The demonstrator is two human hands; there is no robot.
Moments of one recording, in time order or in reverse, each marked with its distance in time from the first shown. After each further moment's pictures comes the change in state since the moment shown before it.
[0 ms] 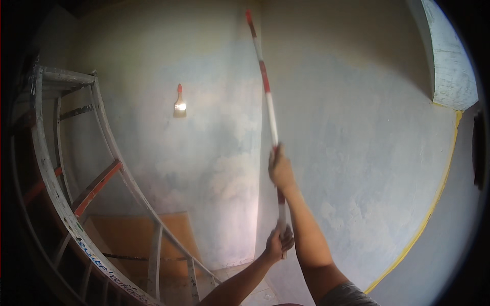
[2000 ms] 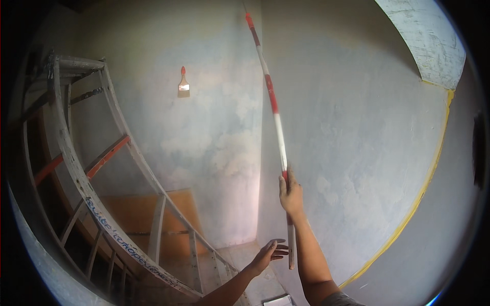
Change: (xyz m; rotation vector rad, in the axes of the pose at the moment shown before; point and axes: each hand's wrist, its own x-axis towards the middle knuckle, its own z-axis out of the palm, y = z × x) left_hand -0.130 -0.080 -0.060 0.506 -0.110 -0.072; right_hand -0.170 0.021 -0.071 0.176 -0.003 0.101
